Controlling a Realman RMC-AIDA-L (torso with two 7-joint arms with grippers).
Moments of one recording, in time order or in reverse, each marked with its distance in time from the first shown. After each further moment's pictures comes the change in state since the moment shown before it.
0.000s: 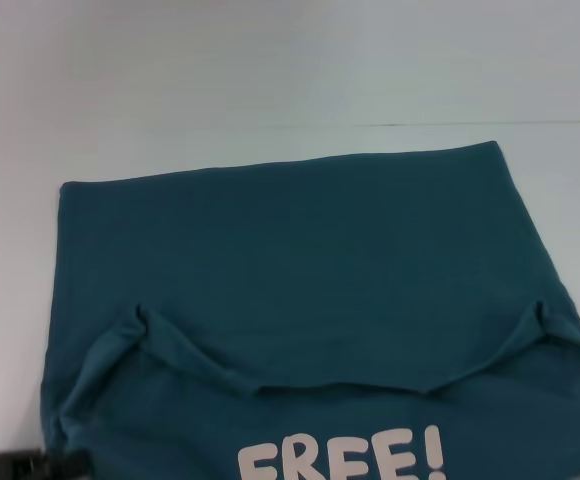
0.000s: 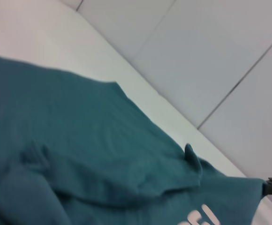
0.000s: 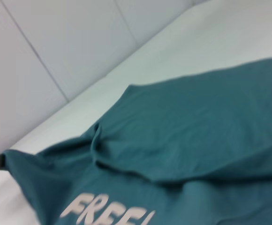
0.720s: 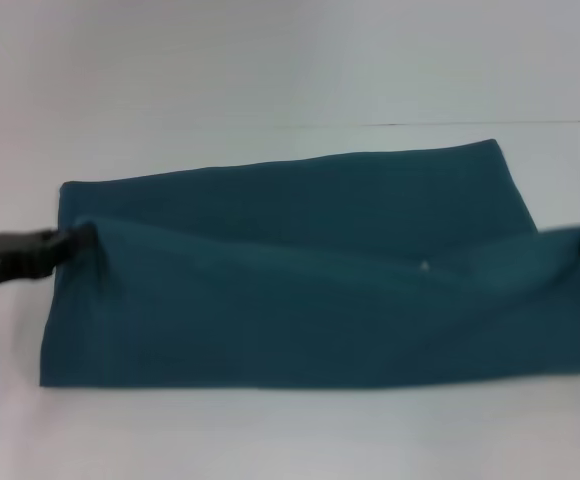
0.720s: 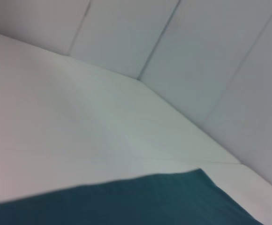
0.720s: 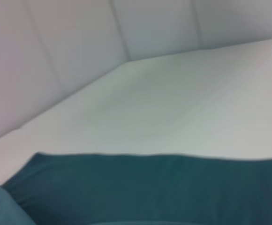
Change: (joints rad) left arm -0.353 0.101 -0.122 -0.188 -0.009 -0.404 -0.082; right arm 0.308 -0.012 0.097 0.060 0.005 0.352 0.084
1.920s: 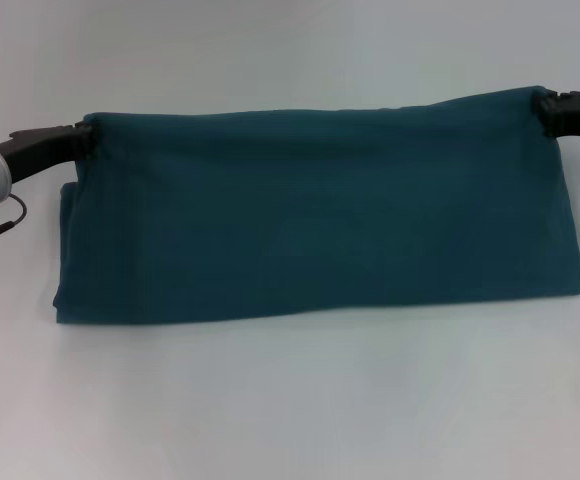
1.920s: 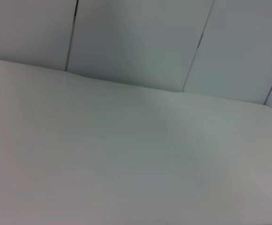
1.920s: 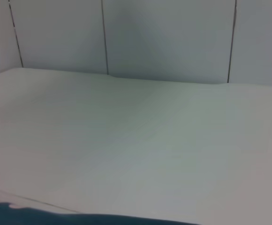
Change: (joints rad) left arm -0.247 -0.034 0.032 -0.148 -0.069 -0.695 0.055; right arm 0.352 0.013 -0.081 0.204 0.075 0.724 -0.087
